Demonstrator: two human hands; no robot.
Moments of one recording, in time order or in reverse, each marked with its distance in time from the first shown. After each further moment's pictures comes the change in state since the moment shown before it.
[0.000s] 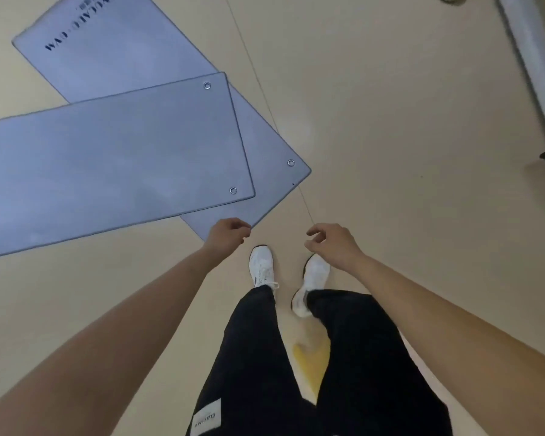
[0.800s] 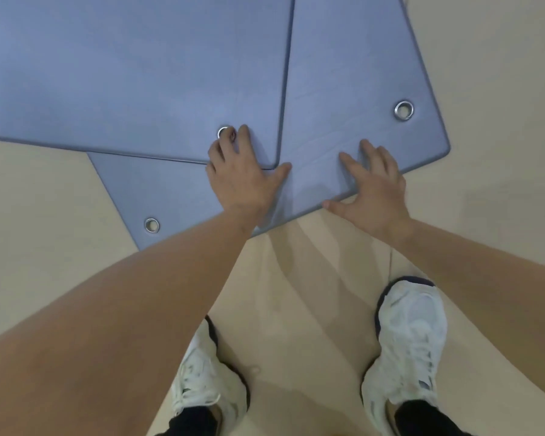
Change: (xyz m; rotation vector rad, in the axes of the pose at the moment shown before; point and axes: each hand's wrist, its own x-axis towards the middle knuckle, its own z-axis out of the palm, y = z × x) left_hand 0.558 -0.197 0.164 0.488 0.800 -0.078; right_hand 0.587 0.184 0.167 -0.558 0.072 -0.363
